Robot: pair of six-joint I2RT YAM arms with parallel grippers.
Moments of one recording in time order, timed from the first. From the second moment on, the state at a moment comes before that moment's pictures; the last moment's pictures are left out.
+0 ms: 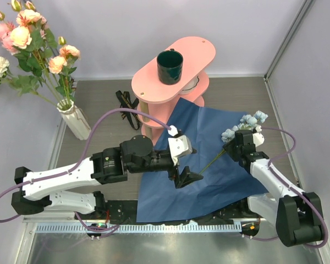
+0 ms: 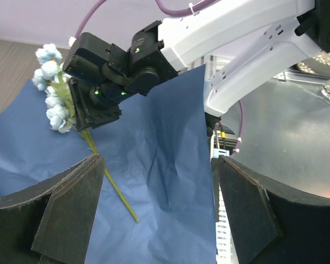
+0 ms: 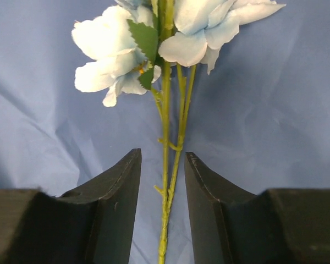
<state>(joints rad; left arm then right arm) -1.33 1.13 1.21 -0.23 0.10 -0.05 0.15 1.01 0.43 -0.24 0.19 0.98</state>
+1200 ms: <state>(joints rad) -1.35 1.23 1.21 -0.27 -0.08 0.00 0.15 0.26 0.30 -0.06 0.07 0.68</state>
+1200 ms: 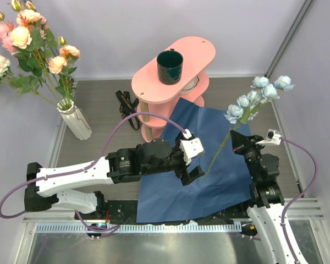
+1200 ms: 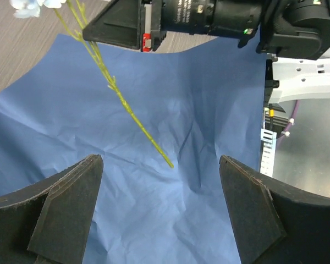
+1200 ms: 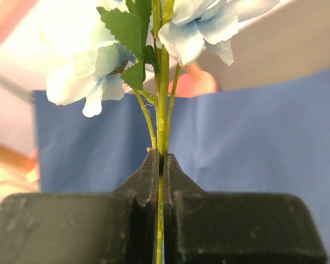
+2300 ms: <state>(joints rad) -1.12 1.27 1.24 0.01 0.02 -0.50 0.15 0.47 0.43 0.71 -0.89 0.90</state>
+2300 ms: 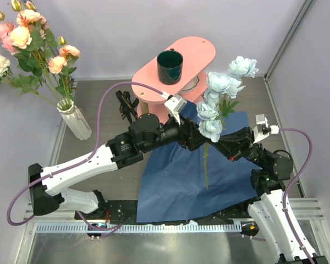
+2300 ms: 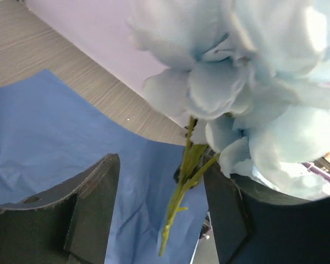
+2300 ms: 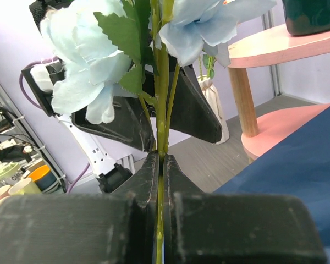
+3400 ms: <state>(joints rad) -1.10 0.99 1.30 -0.29 -0.05 -0.30 0.15 0.43 0.43 0.35 -0.70 0.67</state>
